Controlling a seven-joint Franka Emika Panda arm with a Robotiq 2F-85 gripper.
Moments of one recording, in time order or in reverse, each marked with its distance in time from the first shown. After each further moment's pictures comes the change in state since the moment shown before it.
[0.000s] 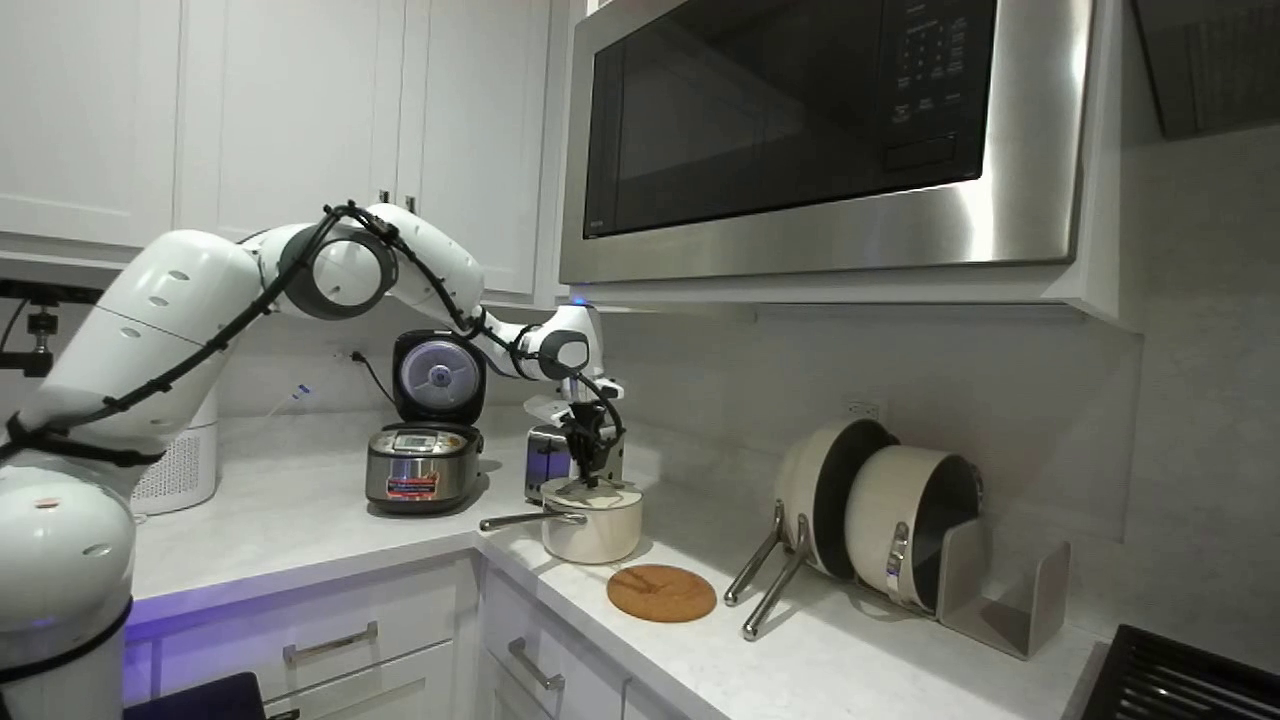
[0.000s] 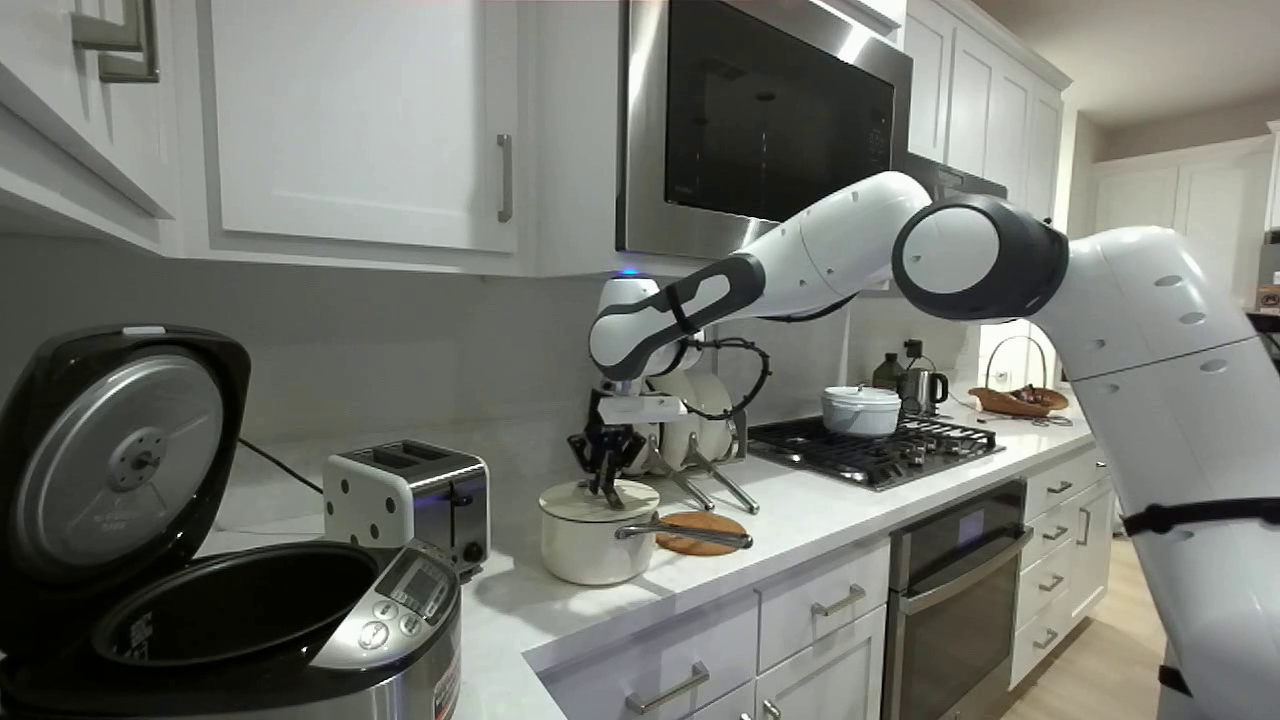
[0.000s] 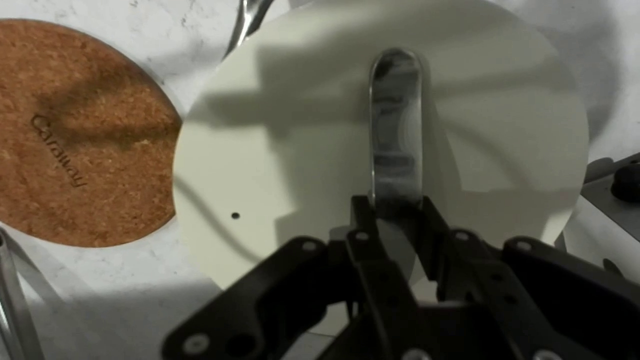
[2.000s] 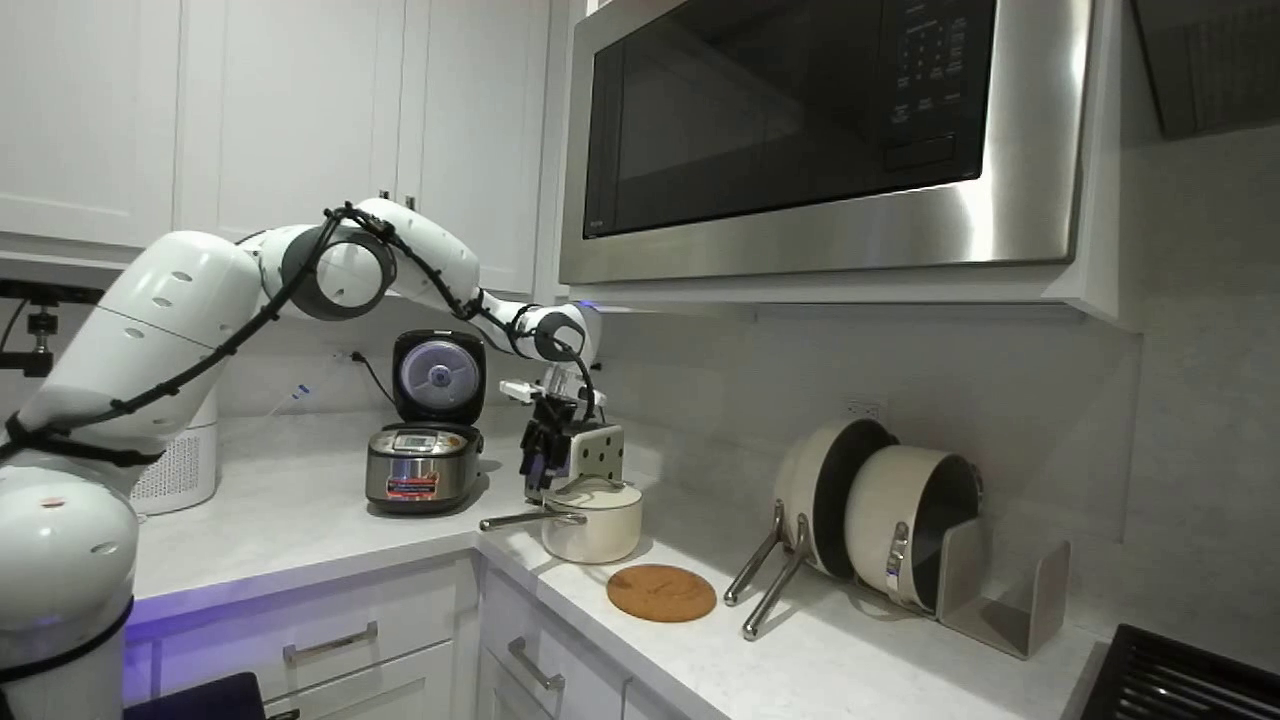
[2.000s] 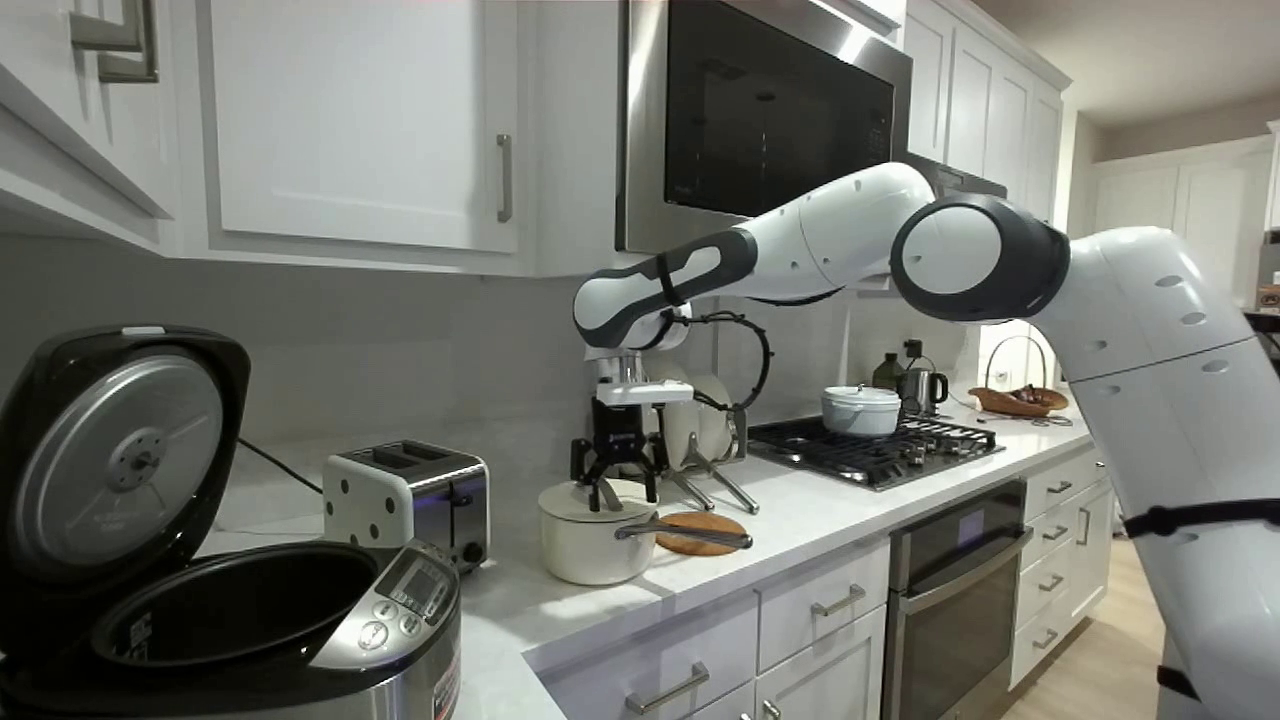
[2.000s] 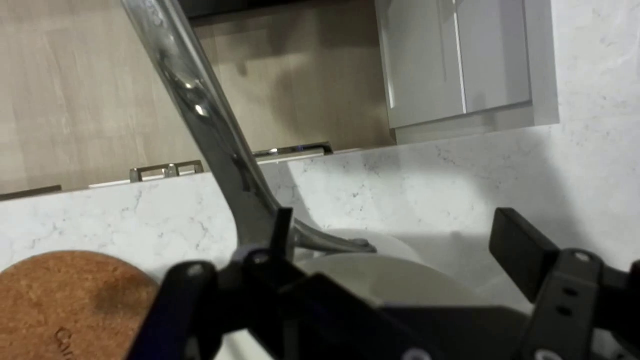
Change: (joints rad) arm 0.034 0.005 0.005 0.094 0.117 -0.501 0.032
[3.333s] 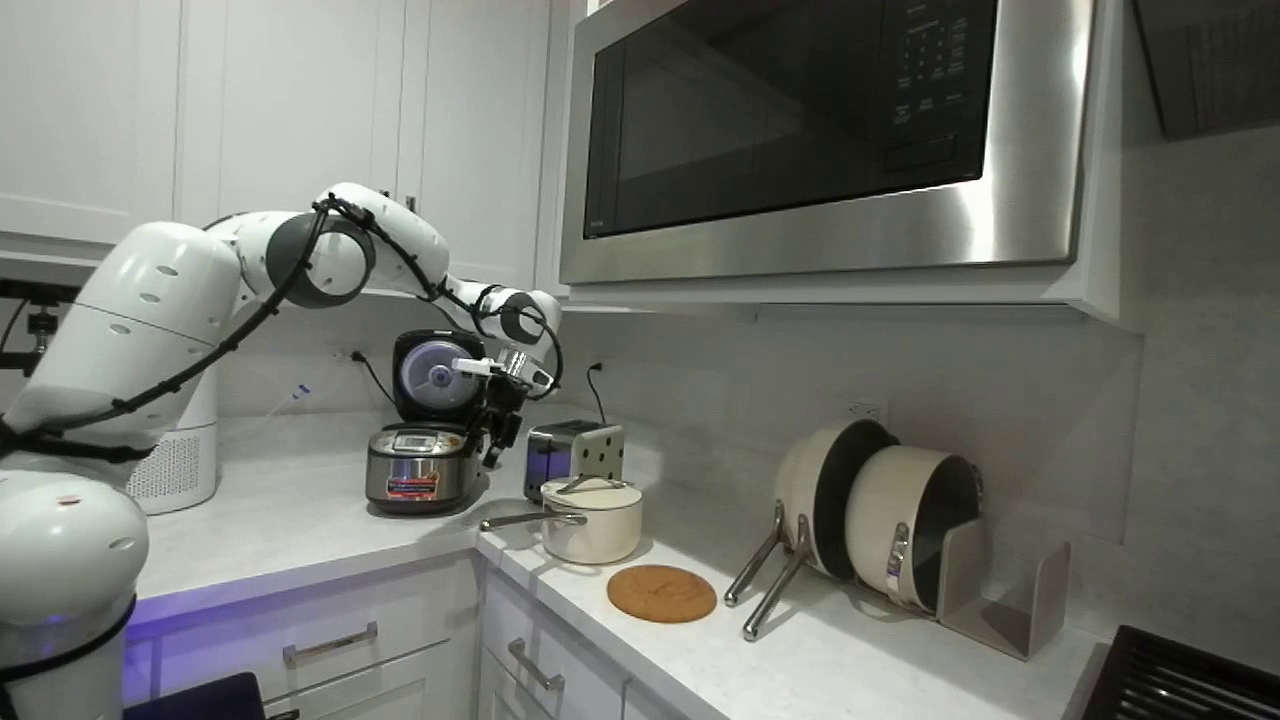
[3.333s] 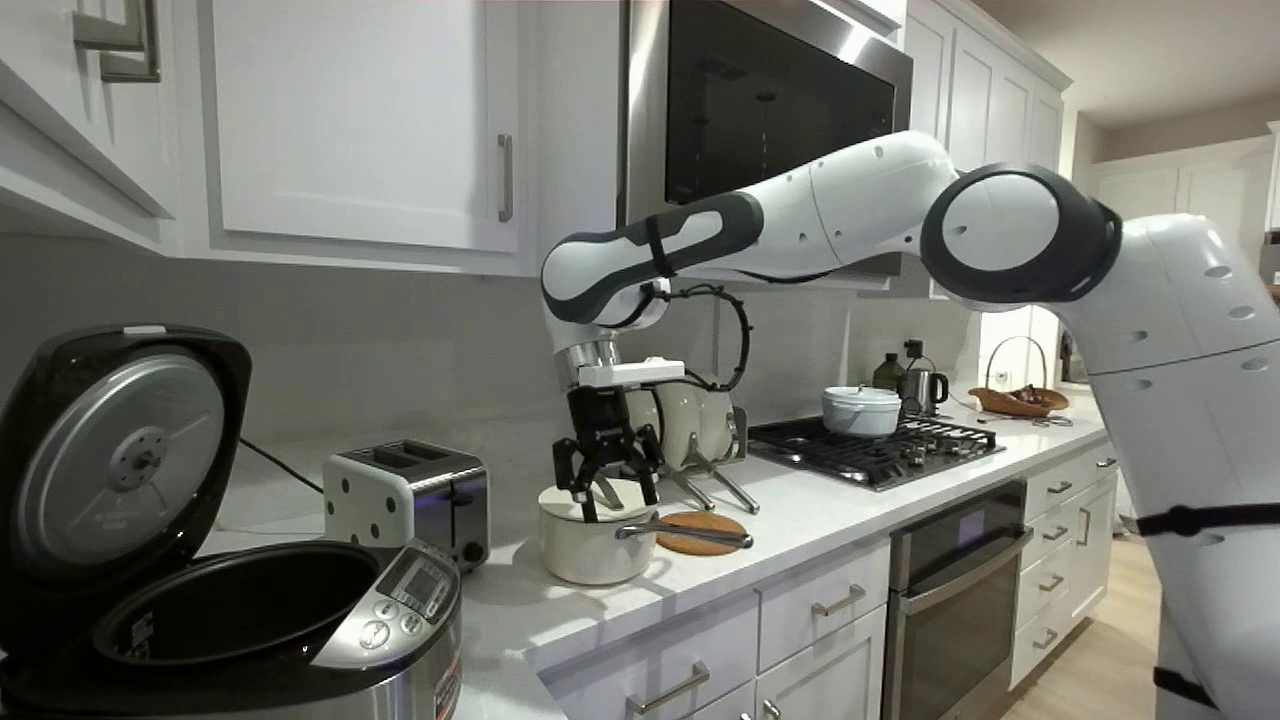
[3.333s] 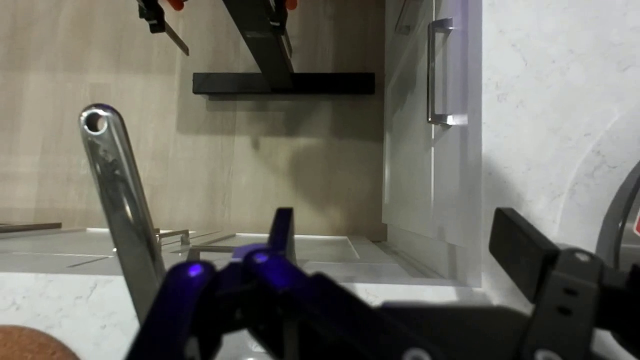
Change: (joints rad) arm 0.084 -0.074 0.061 -0.030 0.002 -0.213 -0.006
